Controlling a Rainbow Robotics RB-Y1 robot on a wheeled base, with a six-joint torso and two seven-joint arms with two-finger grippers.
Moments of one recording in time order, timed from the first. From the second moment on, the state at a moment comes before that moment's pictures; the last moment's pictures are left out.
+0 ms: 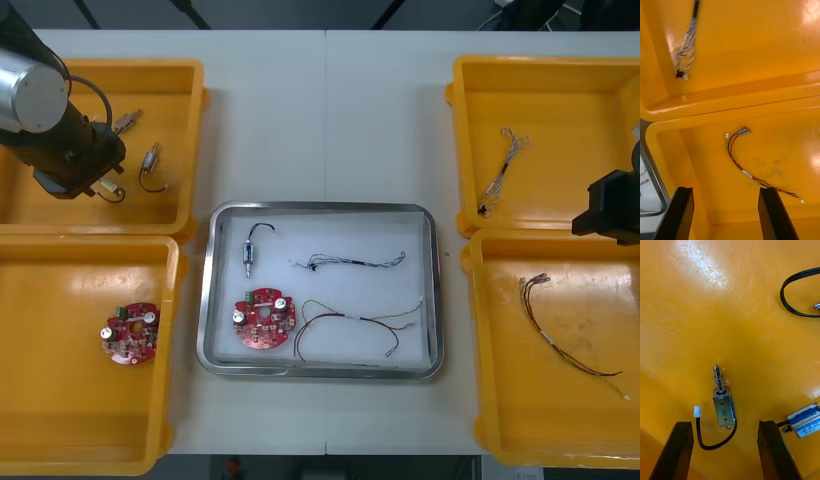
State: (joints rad) right arm -0.38 -0.94 -0.08 -2.10 -1.00 1.85 0.81; left arm -0.85 0.90 -0.50 -1.26 0.87 1.34 -0.40
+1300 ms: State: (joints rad) right arm -0.15 -1.00 -0.21 -2.23 -1.05 1.80 0.98; left arm -0.86 0.90 -0.63 -1.18 0.87 1.19 -0.40
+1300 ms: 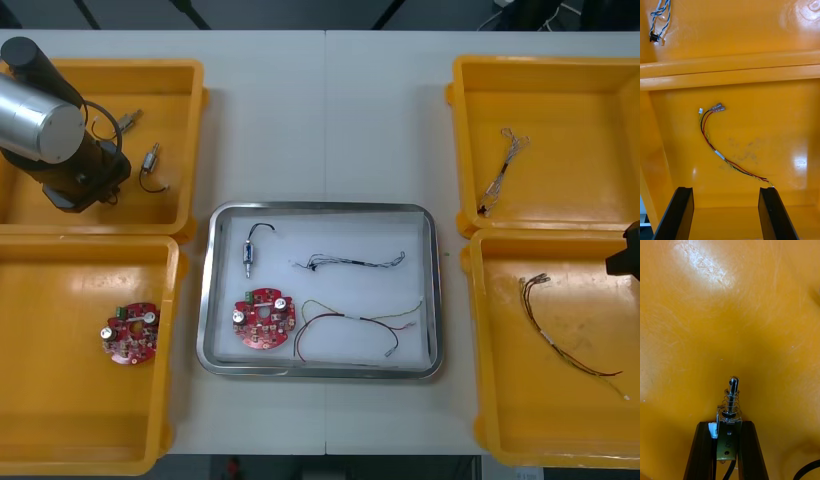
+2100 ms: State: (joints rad) right arm -0.15 -1.00 -0.21 -2.23 -1.05 1.80 0.98; left arm -0.91 0.91 -0.43 -1.22 0.87 1.46 -0.84
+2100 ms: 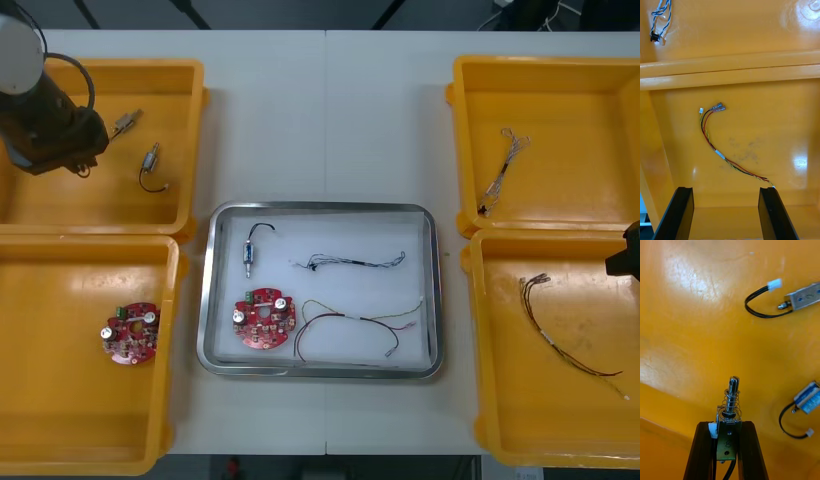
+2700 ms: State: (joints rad) right arm -0.15 -1.00 -0.21 -2.23 -1.05 1.80 0.98; left arm -0.91 0.98 -0.28 -1.48 0.94 1.78 -0.85
